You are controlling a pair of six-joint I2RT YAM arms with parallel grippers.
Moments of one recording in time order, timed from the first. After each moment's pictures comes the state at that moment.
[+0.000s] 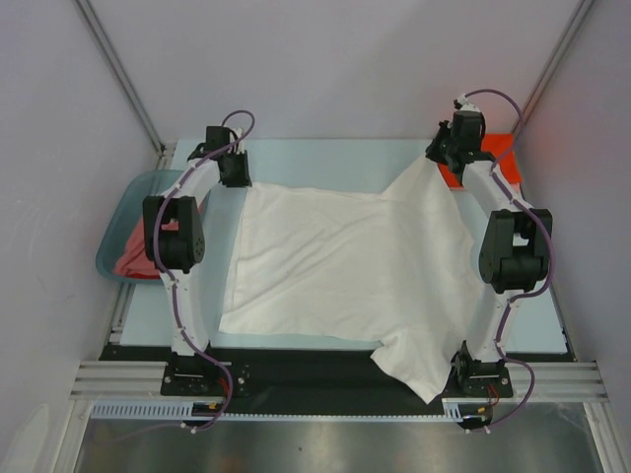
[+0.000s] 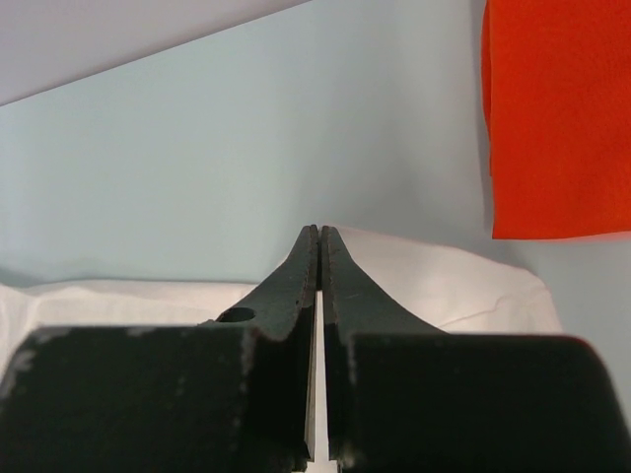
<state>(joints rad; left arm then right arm) -0.04 2.23 1.83 -0.50 0.16 -0.09 0.04 1.97 1.64 -0.15 -0.05 0.36</state>
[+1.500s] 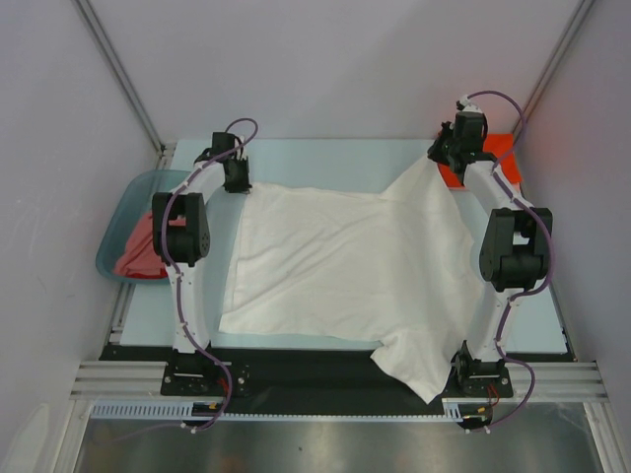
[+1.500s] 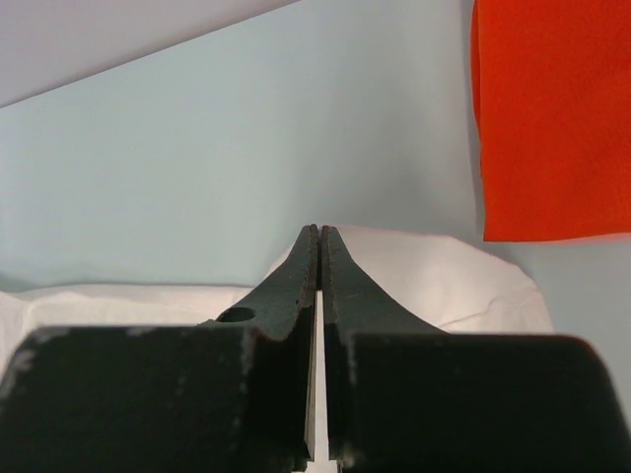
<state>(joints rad) -0.05 2.34 1.89 -0.49 0.10 -0.11 0.02 1.99 1.64 -0.14 -0.06 0.36</state>
